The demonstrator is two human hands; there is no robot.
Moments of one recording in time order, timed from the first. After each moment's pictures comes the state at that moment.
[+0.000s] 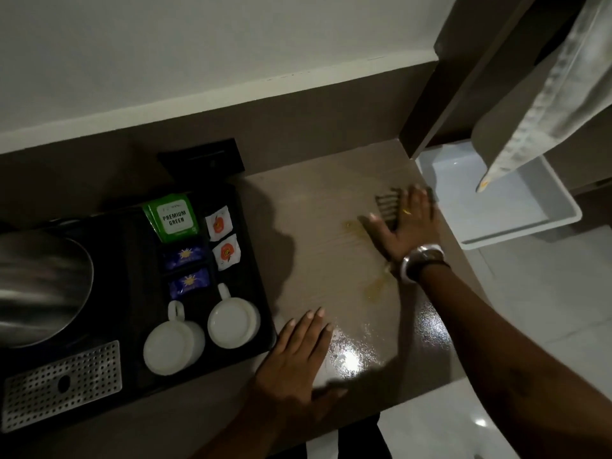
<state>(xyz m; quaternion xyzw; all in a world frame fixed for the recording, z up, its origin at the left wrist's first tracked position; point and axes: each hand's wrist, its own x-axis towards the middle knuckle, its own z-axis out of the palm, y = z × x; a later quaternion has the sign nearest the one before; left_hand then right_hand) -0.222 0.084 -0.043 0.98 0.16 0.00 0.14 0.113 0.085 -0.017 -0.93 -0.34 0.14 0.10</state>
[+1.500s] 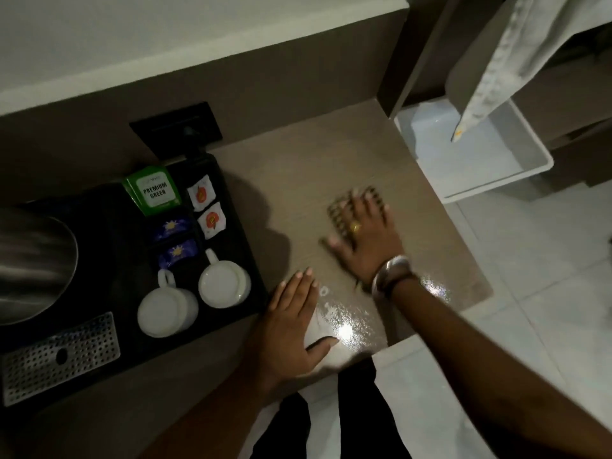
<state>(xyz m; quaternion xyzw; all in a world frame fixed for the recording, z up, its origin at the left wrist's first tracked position) -0.221 0.079 -0.041 0.97 0.17 0.03 0.18 0.025 0.032 -0.028 -0.88 -0.46 0.09 0.04</state>
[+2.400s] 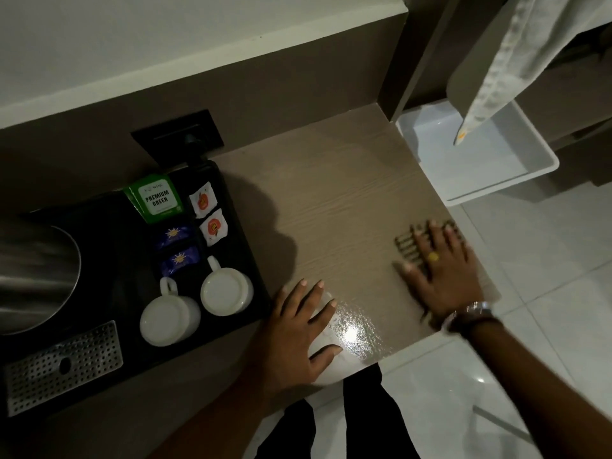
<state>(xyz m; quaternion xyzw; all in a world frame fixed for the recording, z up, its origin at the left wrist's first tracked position) -0.222 0.086 -0.048 0.98 0.12 0.00 0.15 0.066 -0.076 -0.019 -0.92 -0.37 0.11 0.02</state>
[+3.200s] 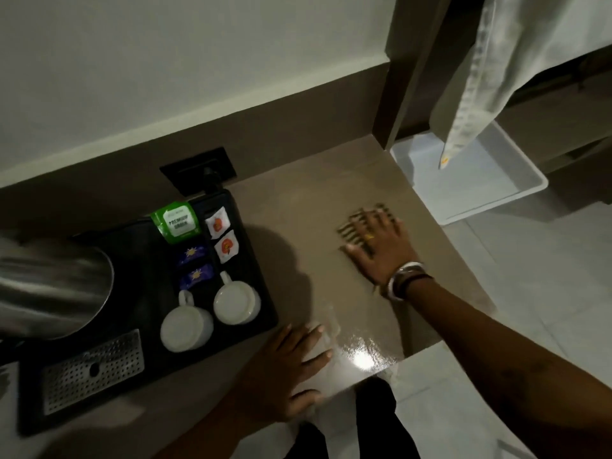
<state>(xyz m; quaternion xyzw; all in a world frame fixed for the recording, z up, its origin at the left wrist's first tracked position) -0.264 0.092 -0.024 0.98 0.00 -0.07 0.16 0.059 0.033 -0.011 -0.87 -0.47 0.12 0.04</state>
